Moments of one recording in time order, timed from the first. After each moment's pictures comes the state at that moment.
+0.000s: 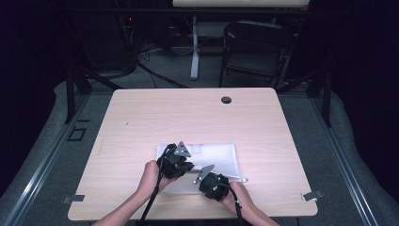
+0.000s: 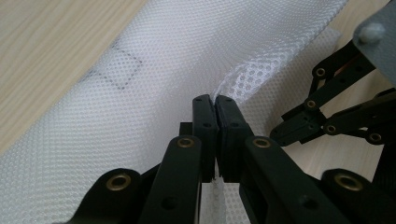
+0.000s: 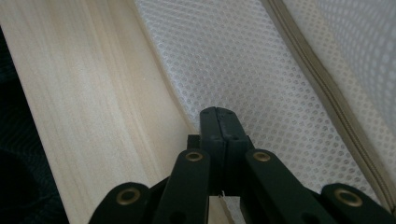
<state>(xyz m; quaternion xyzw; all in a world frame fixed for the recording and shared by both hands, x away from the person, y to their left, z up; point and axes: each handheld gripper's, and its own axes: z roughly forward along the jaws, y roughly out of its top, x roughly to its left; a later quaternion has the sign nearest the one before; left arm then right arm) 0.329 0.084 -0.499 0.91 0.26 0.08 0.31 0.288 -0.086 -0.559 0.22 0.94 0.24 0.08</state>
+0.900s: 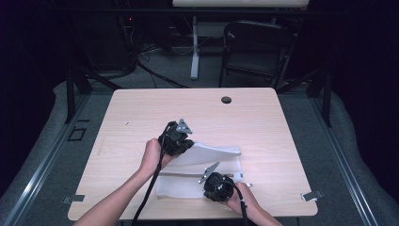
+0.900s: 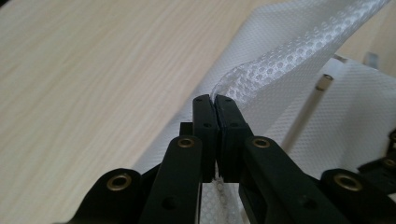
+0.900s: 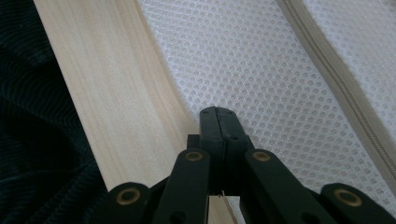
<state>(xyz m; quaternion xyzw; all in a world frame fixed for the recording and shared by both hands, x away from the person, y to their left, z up) 0.380 0.076 -0.458 0.91 0.26 0.14 0.30 0.287 -0.099 -0.556 0.24 0.95 0.22 0.02</state>
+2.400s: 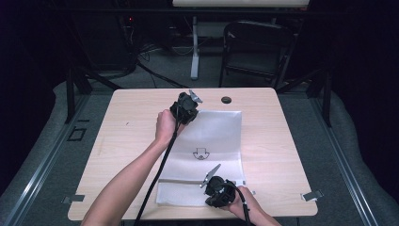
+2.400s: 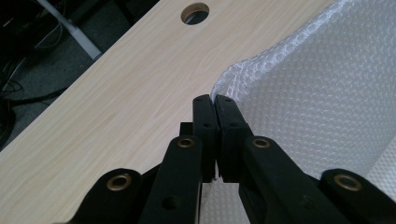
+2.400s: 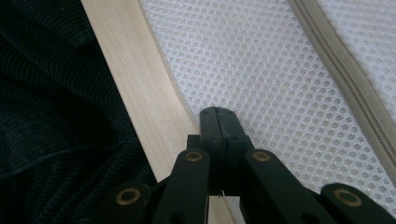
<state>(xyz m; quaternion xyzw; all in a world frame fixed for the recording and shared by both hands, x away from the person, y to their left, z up) 0.465 0.044 -0.442 0.88 0.31 0.23 0.29 0.275 -0.101 -0.555 0.25 0.94 0.21 -0.04</state>
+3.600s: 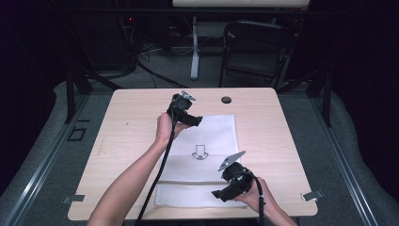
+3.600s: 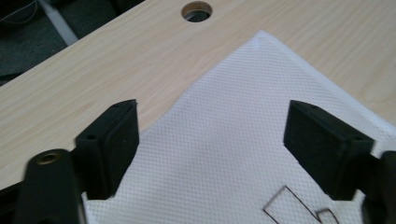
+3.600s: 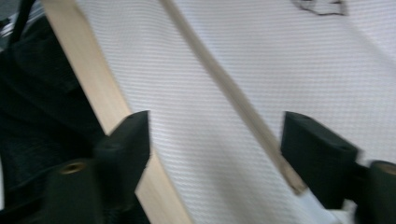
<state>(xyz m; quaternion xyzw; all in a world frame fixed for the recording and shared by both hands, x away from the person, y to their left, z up) 0.473 0.064 -0.467 0.85 0.36 0.17 0.34 0.291 -0.152 -0.510 0.30 0.91 0.28 0.02</state>
